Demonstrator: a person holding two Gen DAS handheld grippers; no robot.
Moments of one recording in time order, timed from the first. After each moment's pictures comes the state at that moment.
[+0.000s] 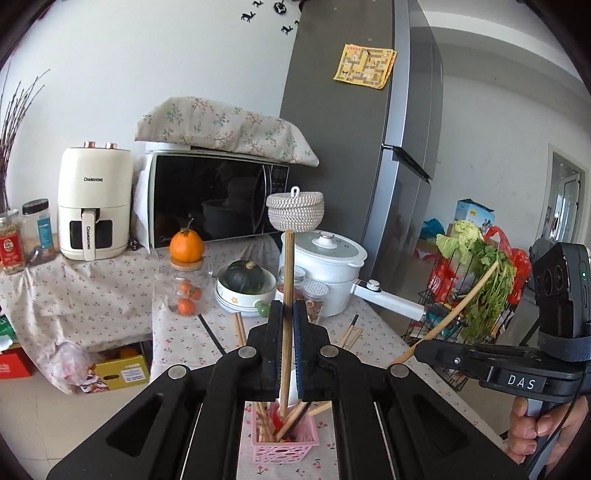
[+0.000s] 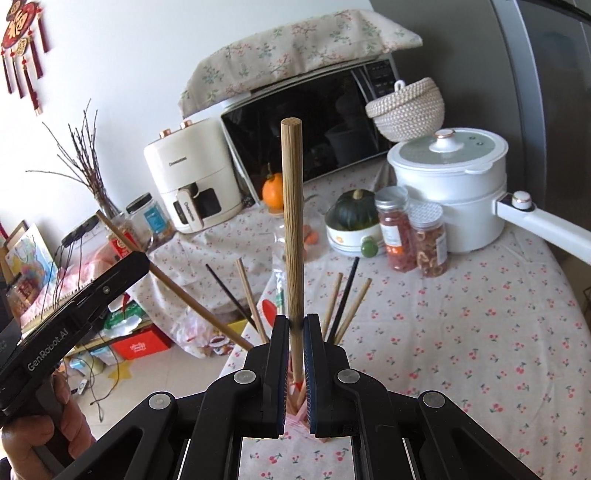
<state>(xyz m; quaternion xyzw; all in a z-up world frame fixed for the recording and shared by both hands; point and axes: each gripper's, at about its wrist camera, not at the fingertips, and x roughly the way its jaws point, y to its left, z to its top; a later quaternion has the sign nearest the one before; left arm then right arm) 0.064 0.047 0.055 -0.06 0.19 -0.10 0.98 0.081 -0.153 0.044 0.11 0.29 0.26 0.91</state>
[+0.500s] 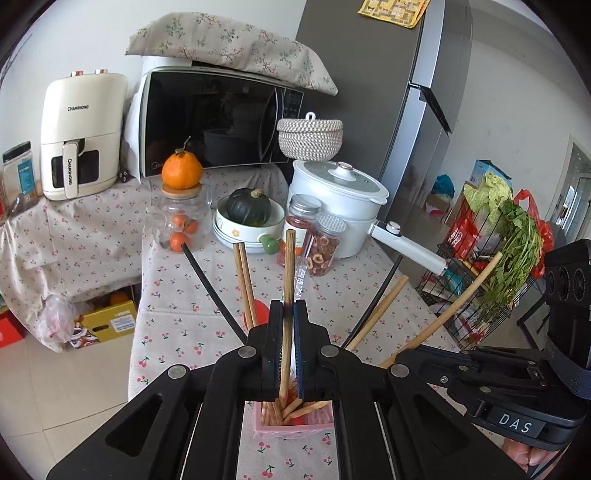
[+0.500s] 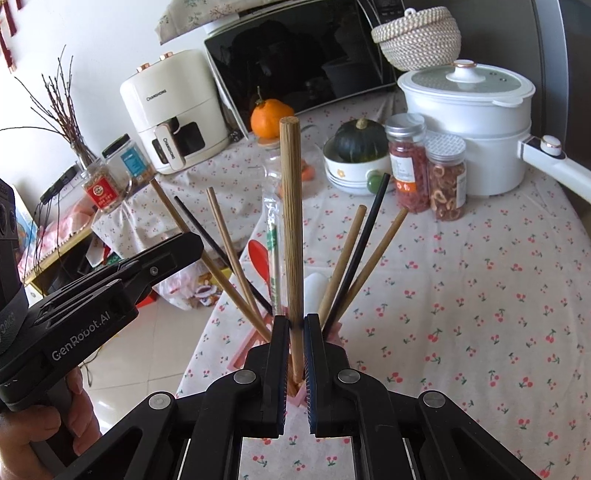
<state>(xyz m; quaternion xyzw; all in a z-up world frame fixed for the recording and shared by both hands) 0.124 0.046 0.000 -0.07 0.31 -0.10 0.94 0.121 -0.118 -0.005 0.09 0.38 0.25 0.89</state>
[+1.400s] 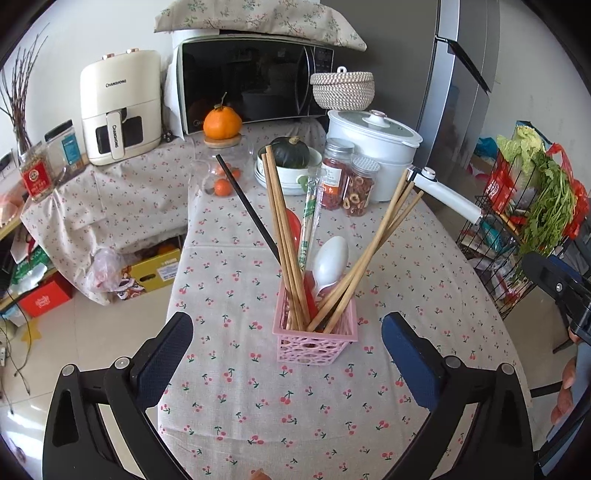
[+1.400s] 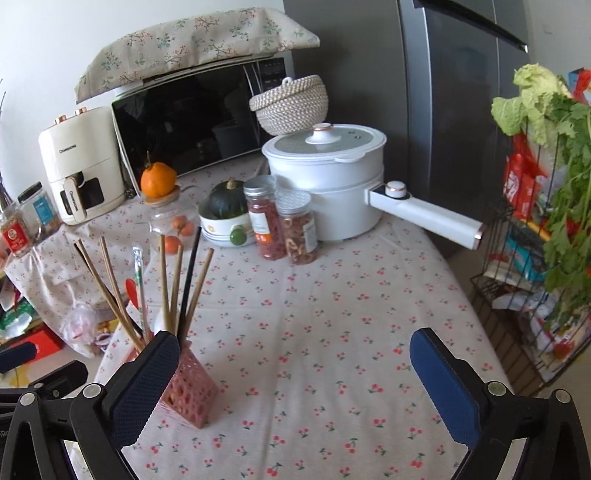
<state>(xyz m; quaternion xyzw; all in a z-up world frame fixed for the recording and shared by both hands) 0.065 0.022 -0.016 -0.03 0.39 0.00 0.92 0.067 -0.199 0.019 0.05 0.30 0.07 0.95</state>
